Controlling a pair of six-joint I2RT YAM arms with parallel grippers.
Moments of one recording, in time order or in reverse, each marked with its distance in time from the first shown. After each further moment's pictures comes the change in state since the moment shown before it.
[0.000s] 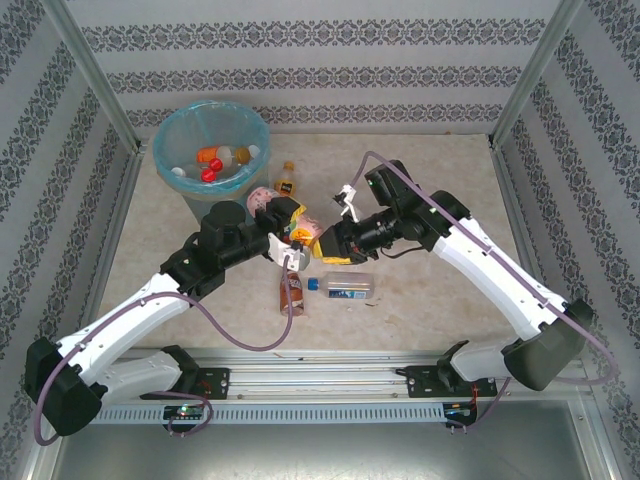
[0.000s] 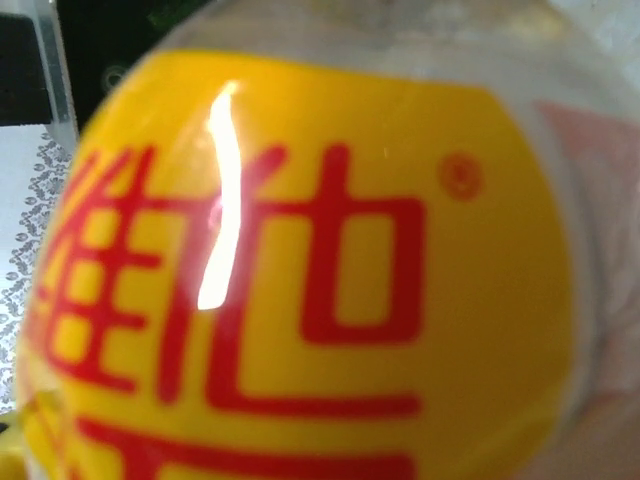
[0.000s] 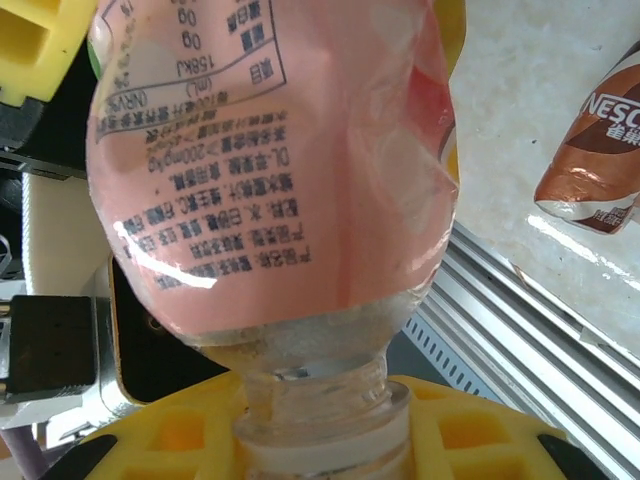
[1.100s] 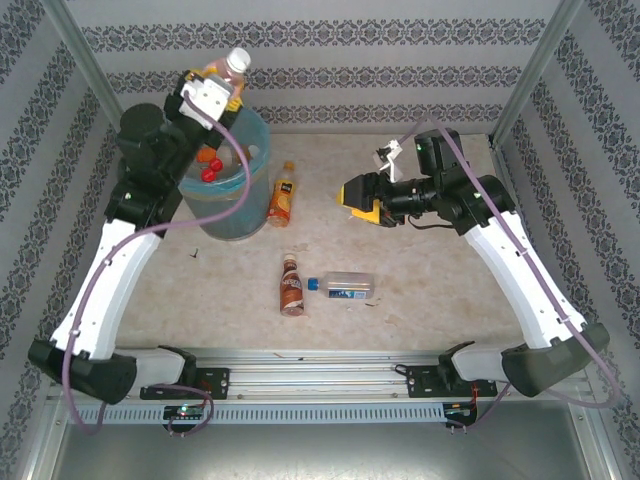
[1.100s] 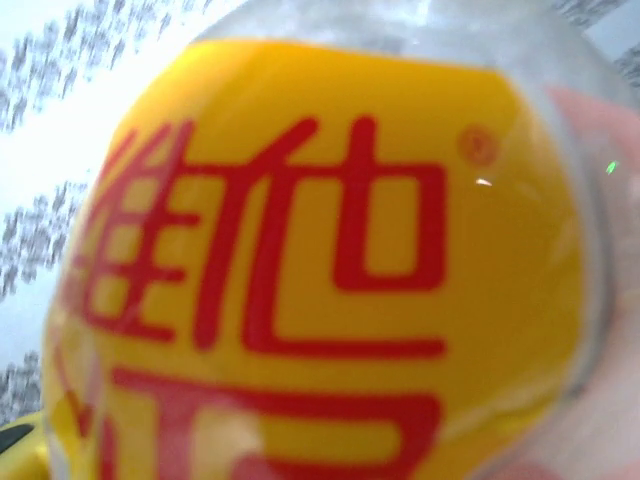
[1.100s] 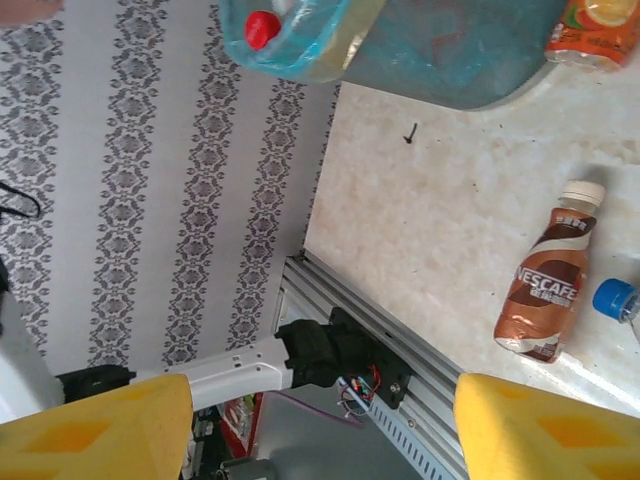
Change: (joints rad) left arm 0.423 0.245 0.697 -0.101 -0.169 -0.892; right arm -0.217 -0.036 0.143 0.025 0.073 0.034
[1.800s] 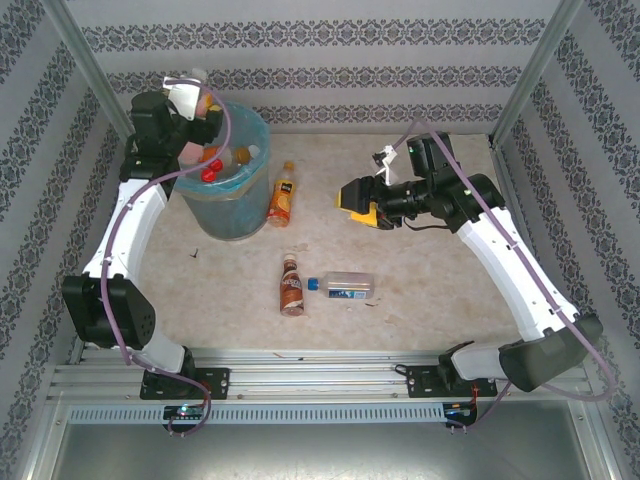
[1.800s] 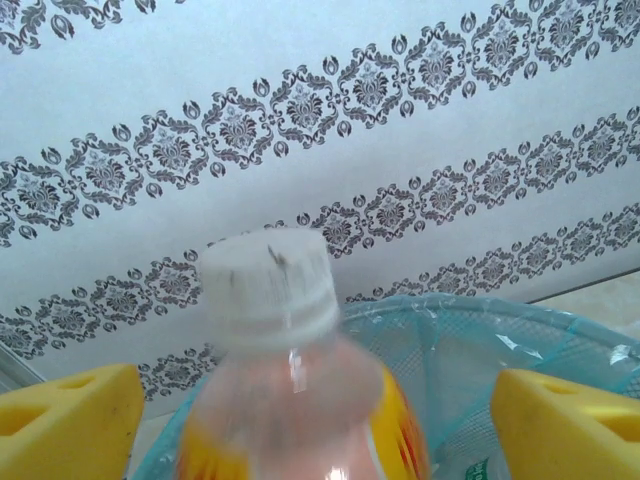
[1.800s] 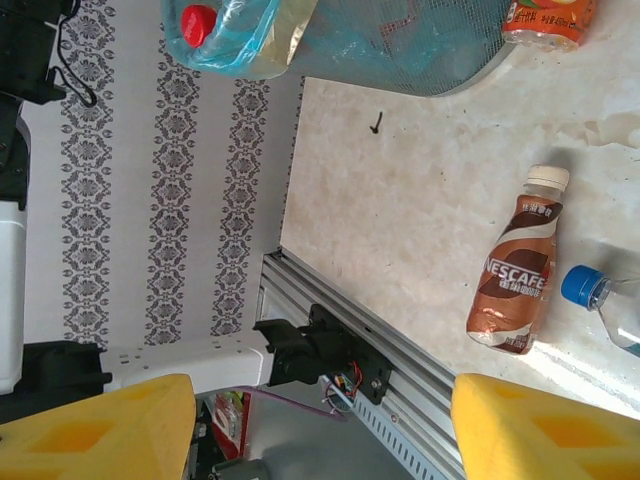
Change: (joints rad) left arm 0.230 0.242 -0.059 0.052 0.053 -0.244; right arm 0.000 0.030 -0.034 0.000 0.015 -0.008
